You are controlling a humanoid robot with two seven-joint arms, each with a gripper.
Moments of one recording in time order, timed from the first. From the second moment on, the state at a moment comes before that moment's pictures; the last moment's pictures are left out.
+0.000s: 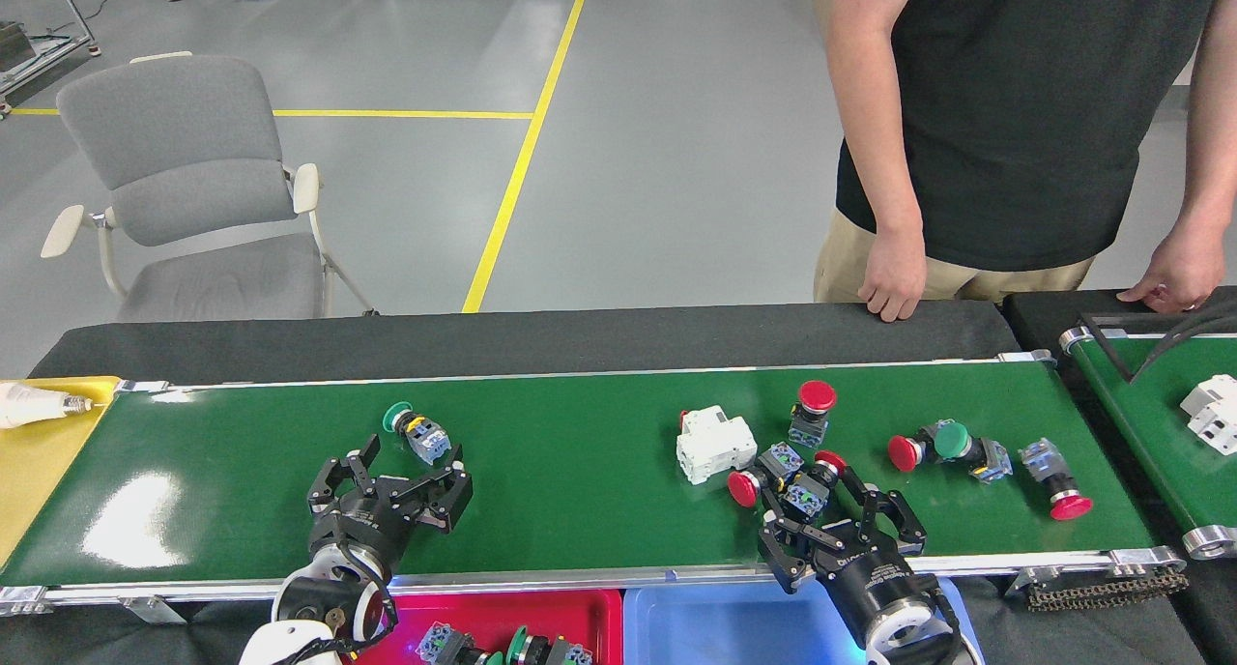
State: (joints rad) left arm -0.28 0.02 0.01 -1.23 -1.60 -0.12 -0.21; right arm -0.06 0.01 0.10 -1.46 1.47 -0.17 0.15
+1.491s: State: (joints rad) left arm 0.35 -0.01 0.30 -1.77 -1.51 -0.78 -0.11; right arm 0.31 0.07 -0.06 -1.76 1.42 -0.40 0.00
